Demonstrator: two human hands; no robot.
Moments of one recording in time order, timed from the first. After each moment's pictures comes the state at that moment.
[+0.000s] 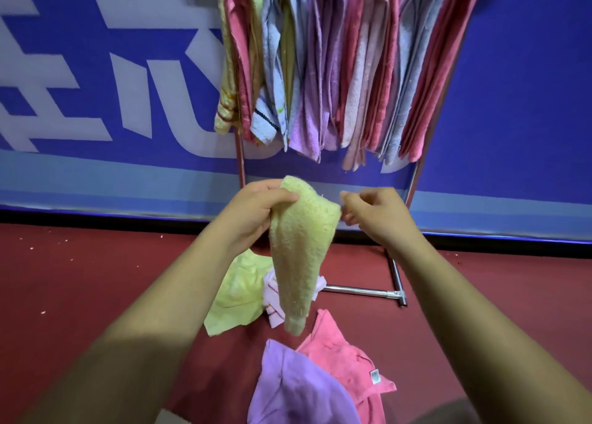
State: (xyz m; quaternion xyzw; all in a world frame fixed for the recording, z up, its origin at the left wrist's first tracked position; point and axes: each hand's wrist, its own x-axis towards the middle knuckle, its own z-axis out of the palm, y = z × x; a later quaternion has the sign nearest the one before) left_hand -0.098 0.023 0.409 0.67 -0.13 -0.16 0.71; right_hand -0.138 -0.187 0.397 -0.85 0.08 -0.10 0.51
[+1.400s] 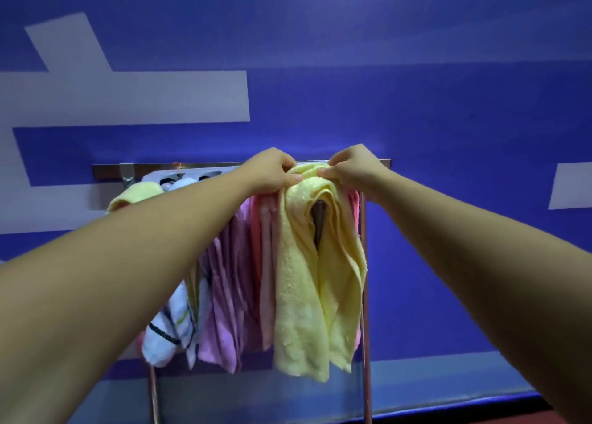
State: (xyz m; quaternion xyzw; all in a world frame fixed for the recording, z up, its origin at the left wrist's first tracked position) left_hand 0.130 -0.199 0.709 0.89 -0.36 0.18 0.22; right_hand 0.057 -0.376 0.699 -0.88 0.03 -0.28 0.39
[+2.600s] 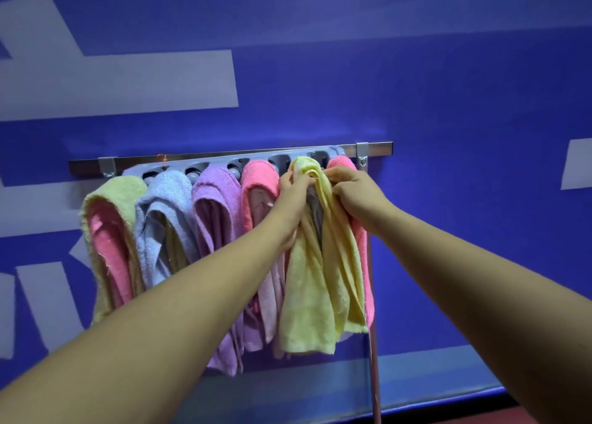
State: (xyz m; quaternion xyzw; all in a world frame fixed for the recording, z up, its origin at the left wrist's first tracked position) left_hand 0.135 -0.262 0.614 0.65 -0.24 -0.02 0.72; right_hand 0.066 -0.375 0.623 -0.77 -0.07 -0.31 0.55
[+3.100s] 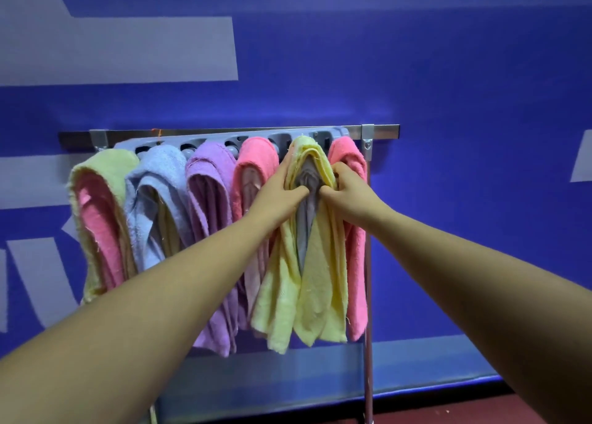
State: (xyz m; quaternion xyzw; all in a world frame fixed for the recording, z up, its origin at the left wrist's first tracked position) left_hand 0.159 -0.236 0.589 0.78 -0.33 0.12 0.52; right_hand 0.097 -0.387 0.591 -0.87 -0.03 -0.31 0.38
